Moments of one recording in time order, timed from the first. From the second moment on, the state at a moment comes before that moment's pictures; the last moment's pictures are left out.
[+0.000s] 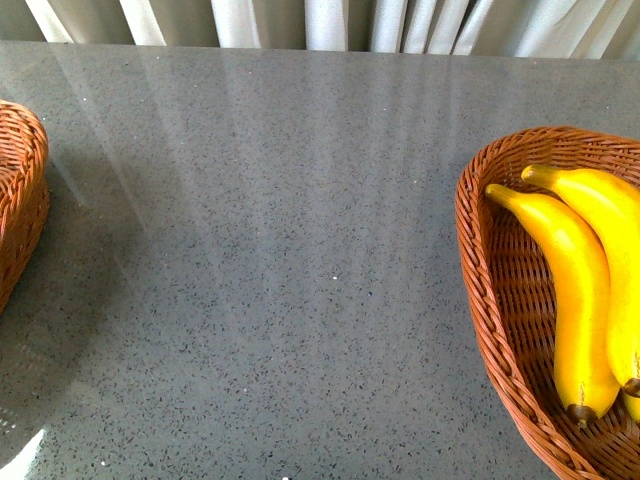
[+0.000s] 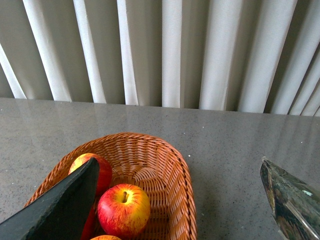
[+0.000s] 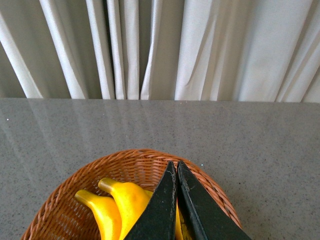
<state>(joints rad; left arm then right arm) 0.00 0.02 0.01 0.00 0.00 0.00 0.00 1.00 0.06 0.93 0.00 -0.01</state>
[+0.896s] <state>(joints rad) 0.00 0.02 0.01 0.00 0.00 0.00 0.00 0.36 0.02 0.36 0.00 -0.01</state>
